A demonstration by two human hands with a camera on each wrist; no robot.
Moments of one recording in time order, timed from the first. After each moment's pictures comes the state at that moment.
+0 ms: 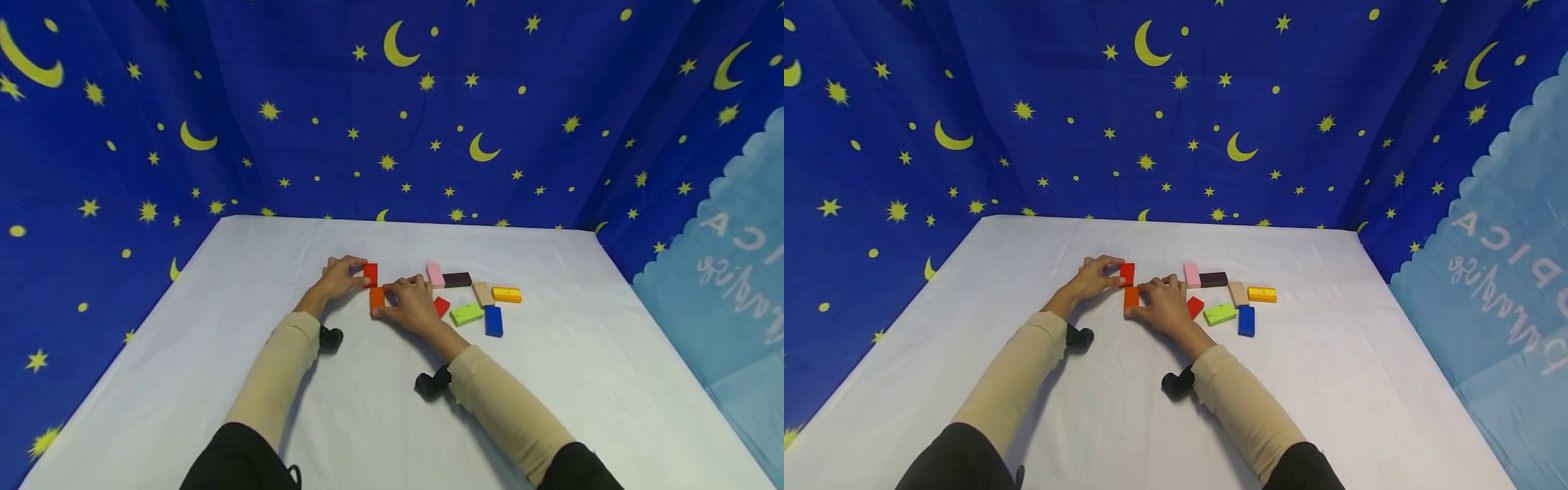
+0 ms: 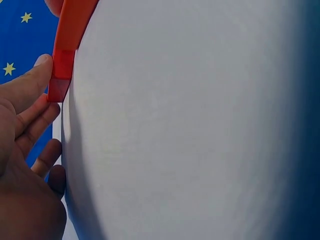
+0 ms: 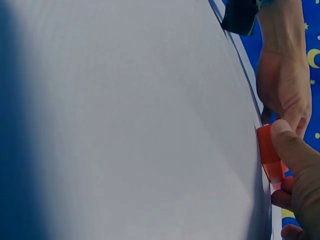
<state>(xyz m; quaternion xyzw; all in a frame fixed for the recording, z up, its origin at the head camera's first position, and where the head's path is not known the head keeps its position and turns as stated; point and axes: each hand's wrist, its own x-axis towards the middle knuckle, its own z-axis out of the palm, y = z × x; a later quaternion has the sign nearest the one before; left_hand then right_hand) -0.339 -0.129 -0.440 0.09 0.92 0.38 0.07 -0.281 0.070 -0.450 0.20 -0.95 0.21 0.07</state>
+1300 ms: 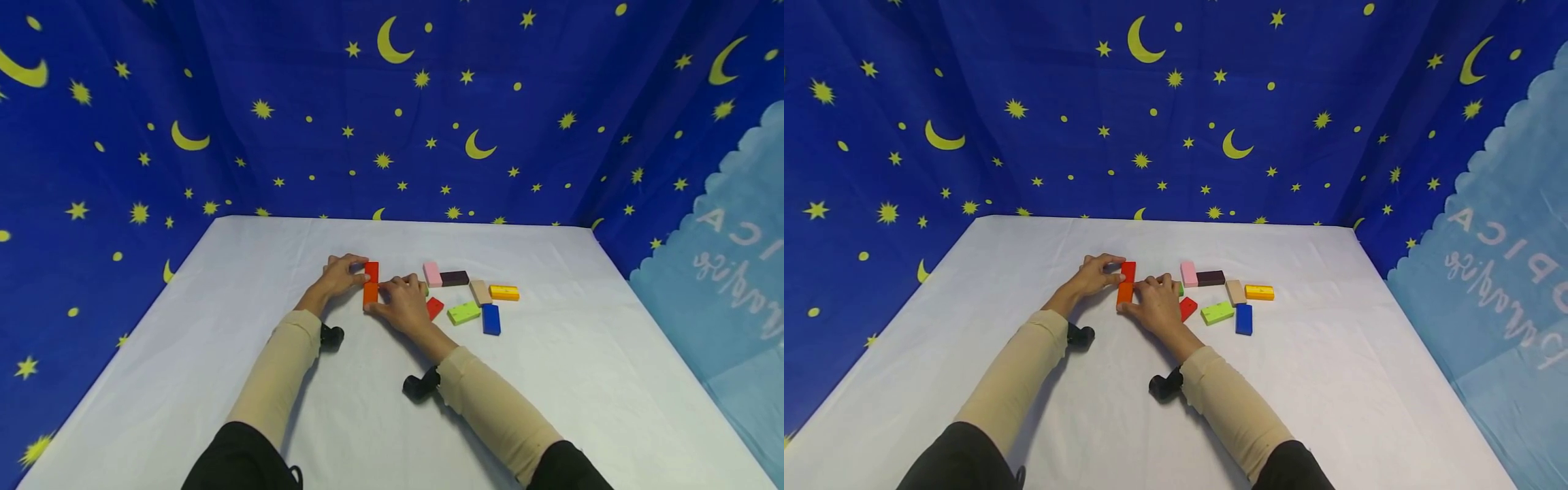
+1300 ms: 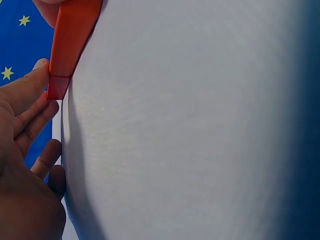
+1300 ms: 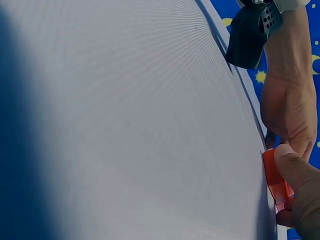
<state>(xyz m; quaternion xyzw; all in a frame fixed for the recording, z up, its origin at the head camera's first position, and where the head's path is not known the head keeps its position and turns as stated) -0.343 -0.121 -0.437 0.09 0.92 0.37 0.08 -0.282 0.056 -0.456 0.16 -0.96 0.19 0.11</state>
